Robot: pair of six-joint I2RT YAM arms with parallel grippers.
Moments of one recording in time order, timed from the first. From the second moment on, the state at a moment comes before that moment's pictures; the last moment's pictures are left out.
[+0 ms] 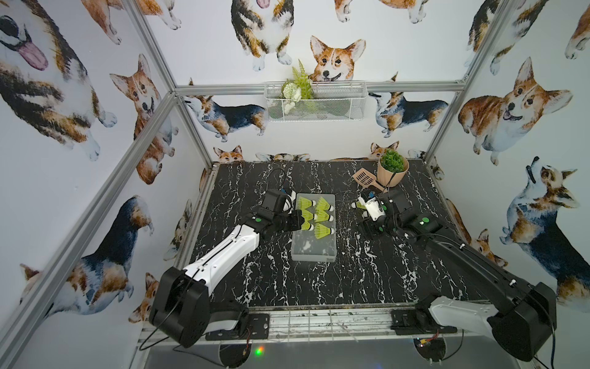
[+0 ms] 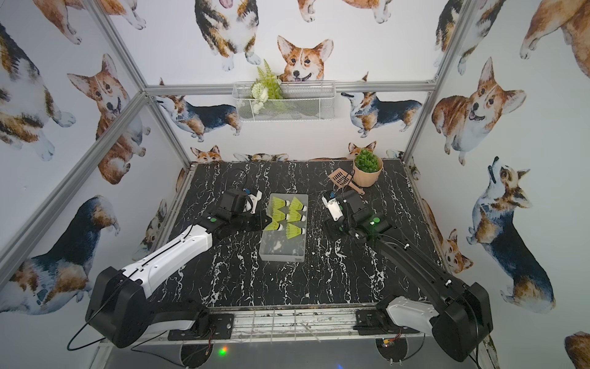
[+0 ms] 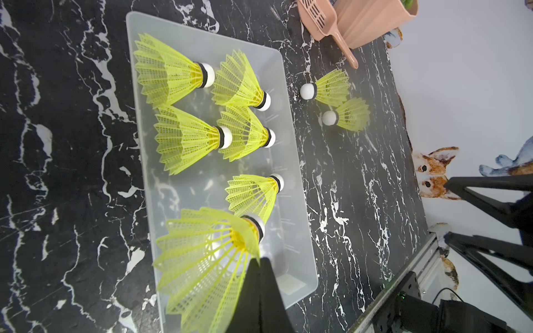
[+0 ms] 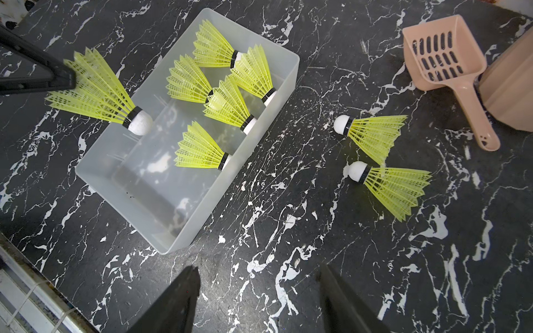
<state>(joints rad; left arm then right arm) -0.50 1.33 0.92 -0.38 0.32 -0.53 0.59 1.17 0.98 -0.68 -0.08 0.06</state>
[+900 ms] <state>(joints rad) -0.50 1.49 0.87 -0.21 0.36 -0.61 0.59 1.18 0.97 -0.69 -0.08 0.06</state>
